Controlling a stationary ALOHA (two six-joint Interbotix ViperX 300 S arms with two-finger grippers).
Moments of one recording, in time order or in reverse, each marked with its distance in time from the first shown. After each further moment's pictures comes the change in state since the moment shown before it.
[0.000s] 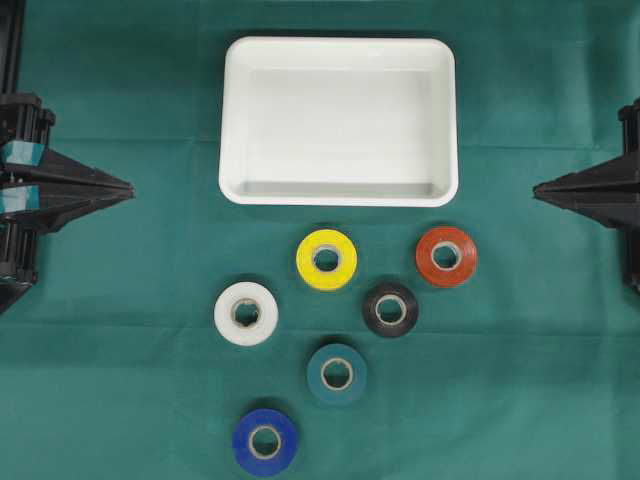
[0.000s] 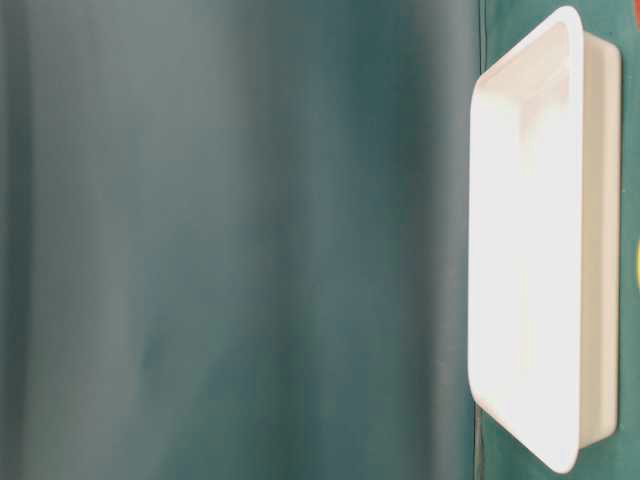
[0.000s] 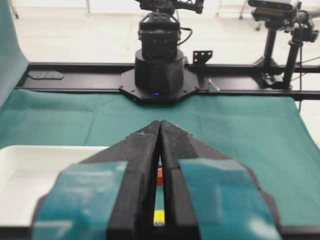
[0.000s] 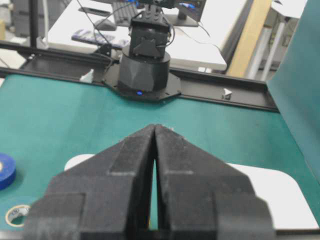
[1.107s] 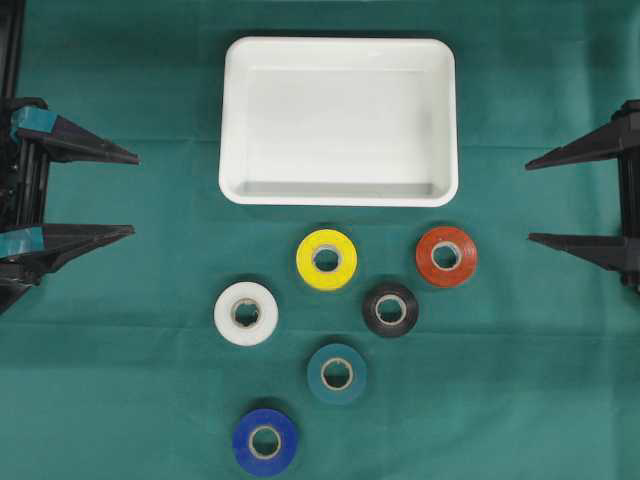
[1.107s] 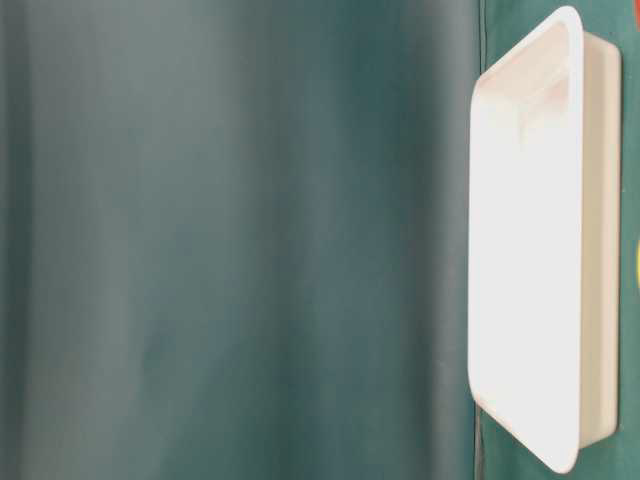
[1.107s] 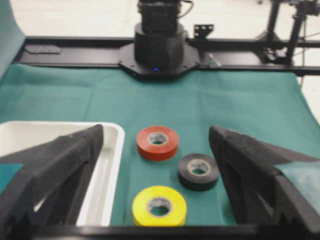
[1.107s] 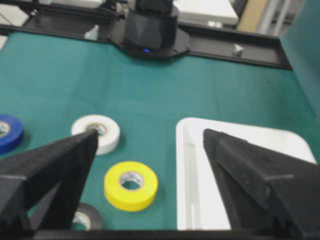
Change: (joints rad) left arm 0.000 0.002 -0.009 0.000 0.087 -0.003; right arm 0.000 0.006 -0.041 0.000 0.178 0.018
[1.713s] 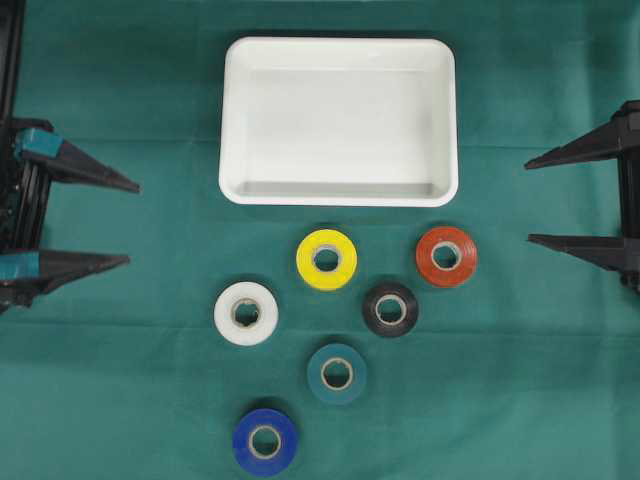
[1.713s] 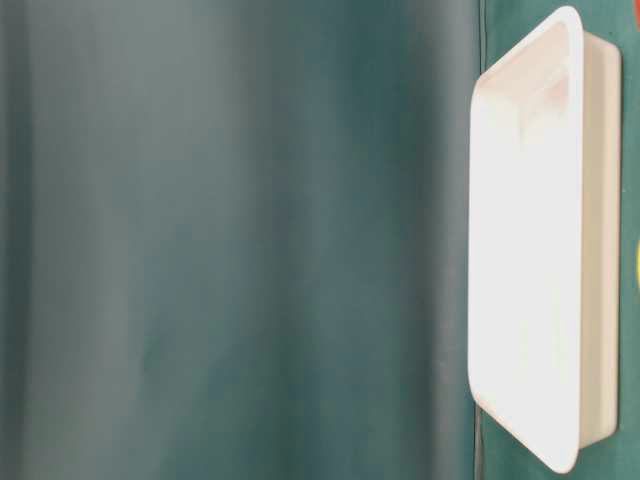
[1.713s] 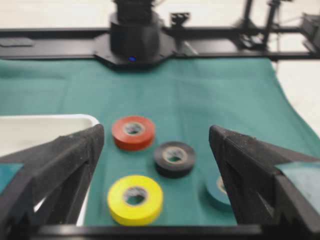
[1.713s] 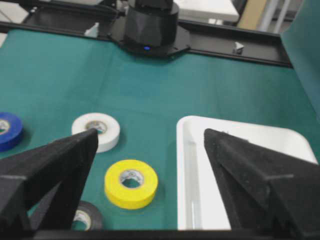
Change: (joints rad) left arm -0.092 0.000 -0.002 0.000 0.043 -0.005; right arm 0.002 0.000 0.000 0.000 0.006 0.000
